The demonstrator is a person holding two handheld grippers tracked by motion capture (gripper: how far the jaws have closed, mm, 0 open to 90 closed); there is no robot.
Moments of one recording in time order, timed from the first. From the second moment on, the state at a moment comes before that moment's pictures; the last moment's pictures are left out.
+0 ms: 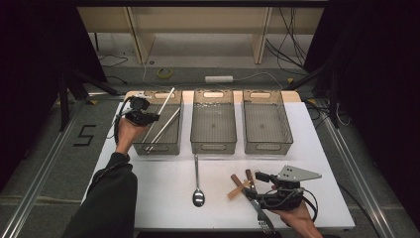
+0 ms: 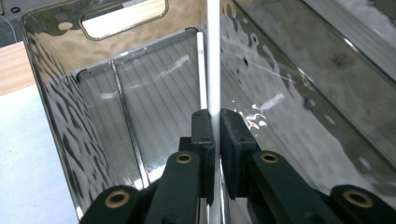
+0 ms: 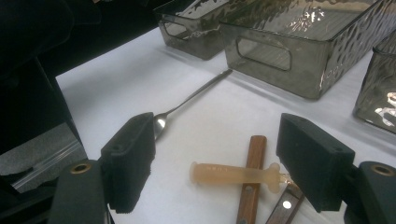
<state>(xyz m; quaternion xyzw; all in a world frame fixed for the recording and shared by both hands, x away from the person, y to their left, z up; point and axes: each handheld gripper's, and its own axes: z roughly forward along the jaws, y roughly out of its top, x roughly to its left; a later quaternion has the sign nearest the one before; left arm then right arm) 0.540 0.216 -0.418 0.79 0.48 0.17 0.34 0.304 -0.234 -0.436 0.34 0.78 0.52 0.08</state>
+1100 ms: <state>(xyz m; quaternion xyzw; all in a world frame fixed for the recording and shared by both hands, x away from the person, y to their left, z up) 0.535 0.210 -0.414 0.79 0.49 0.17 0.32 0.304 -0.234 -0.435 0.34 0.78 0.52 0.08</state>
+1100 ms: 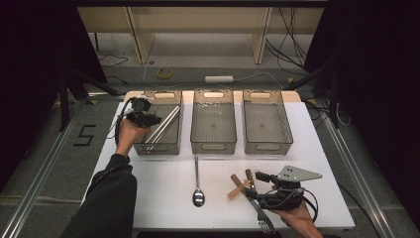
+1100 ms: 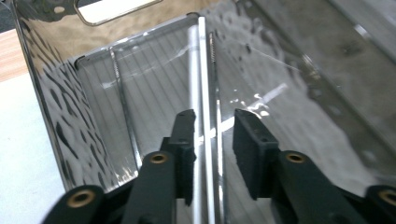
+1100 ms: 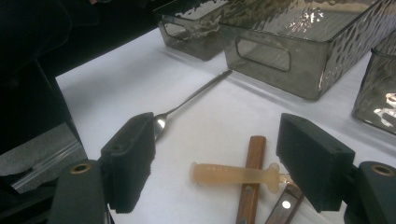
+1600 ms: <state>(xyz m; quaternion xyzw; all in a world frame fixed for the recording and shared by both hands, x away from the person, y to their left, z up) 0.473 0.186 -0.406 0.79 0.50 0.13 0.34 0.304 -0.233 -0.434 0.34 0.78 0.52 0.09</state>
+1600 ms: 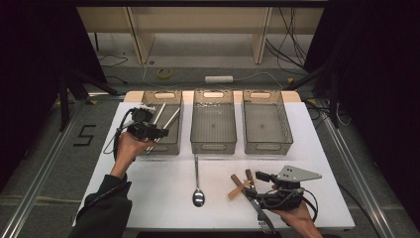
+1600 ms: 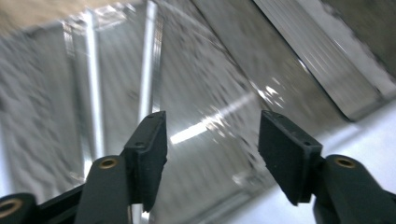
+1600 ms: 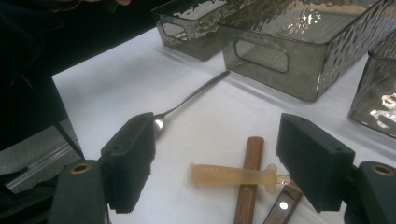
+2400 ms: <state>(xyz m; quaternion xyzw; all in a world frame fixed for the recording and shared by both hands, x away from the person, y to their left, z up) 0.414 0.145 -0.415 0.80 0.48 0.12 0.35 0.303 -0.233 -0.435 0.34 0.79 0.51 0.10</state>
